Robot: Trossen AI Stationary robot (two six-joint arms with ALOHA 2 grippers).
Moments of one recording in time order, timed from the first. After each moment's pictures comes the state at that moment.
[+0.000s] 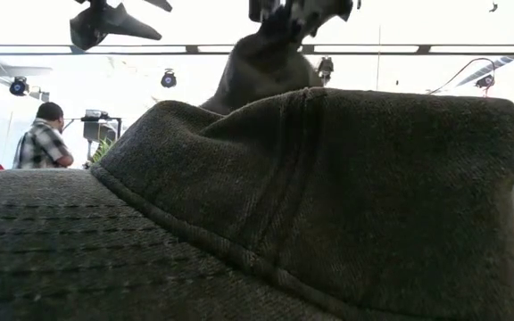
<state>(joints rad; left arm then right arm) -0.35 0.92 0.85 -0.39 -0.74 -0.80 -0.25 1.78 1.64 -0.64 -0.48 0.05</state>
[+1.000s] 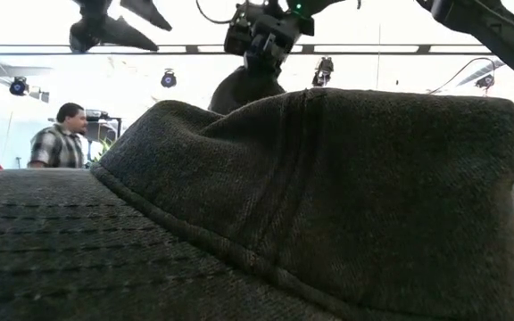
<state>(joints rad) -0.31 0.93 0.83 -0.42 -0.86 -0.73 -0.34 2.19 2.21 -1.17 -0.48 -0.41</state>
